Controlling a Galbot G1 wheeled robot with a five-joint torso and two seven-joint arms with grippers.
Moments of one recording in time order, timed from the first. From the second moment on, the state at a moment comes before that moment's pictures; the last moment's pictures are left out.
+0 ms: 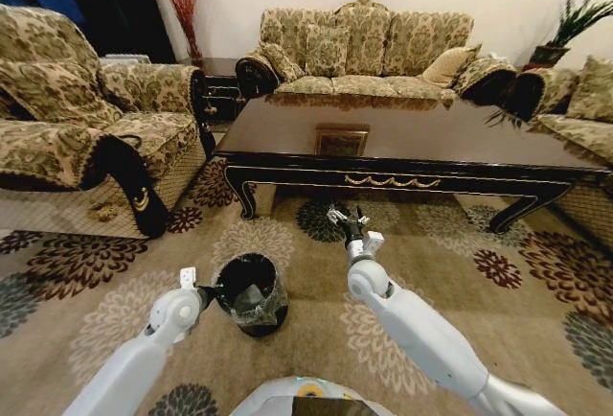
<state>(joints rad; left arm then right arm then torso) 1.35 -0.93 -0.44 -1.93 -1.17 0.73 -0.64 -0.79 1.07 -0.19 1.77 0.77 0.11 0.65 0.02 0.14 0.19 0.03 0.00</state>
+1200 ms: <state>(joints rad) 1.66 -1.13 -0.95 -2.23 -0.44 0.09 -0.14 -0.96 0.97 -0.08 1.83 0.60 0.28 0.54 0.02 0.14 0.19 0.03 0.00</state>
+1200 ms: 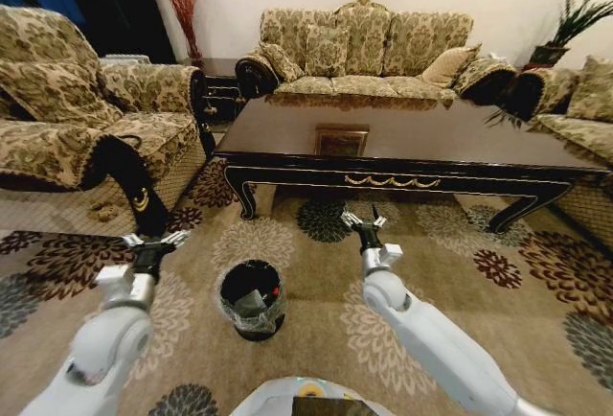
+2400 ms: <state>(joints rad) 1.70 -1.25 -0.91 -2.32 -0.48 0.16 -0.16 -1.31 0.94 0.08 1.97 0.44 0.36 0.42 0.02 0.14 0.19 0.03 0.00</state>
